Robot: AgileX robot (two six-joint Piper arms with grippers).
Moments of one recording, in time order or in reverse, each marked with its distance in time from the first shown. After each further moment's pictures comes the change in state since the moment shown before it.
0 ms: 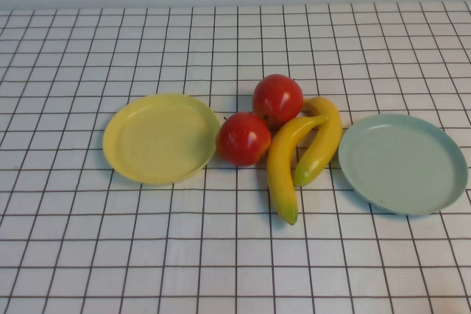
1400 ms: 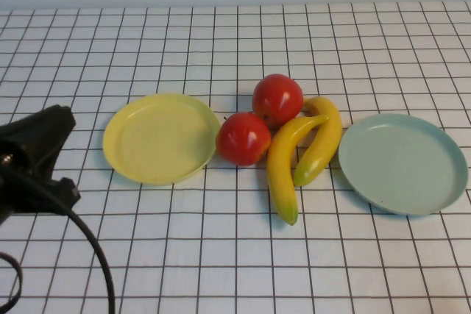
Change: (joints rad) right arm 0.000 0.000 0.000 0.000 0.000 0.000; left arm -0.227 0.745 -0.481 0.882 -0.160 -0.808
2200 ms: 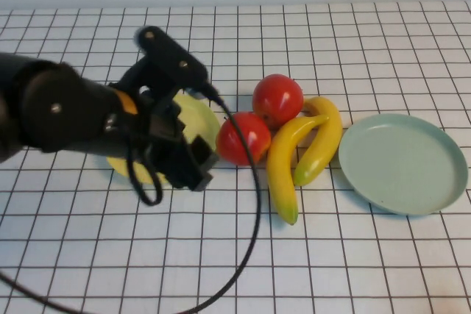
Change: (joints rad) right arm 0.000 0.000 0.000 0.000 0.000 0.000; left arm -0.264 0.671 -0.628 -1.203 0.837 1.653
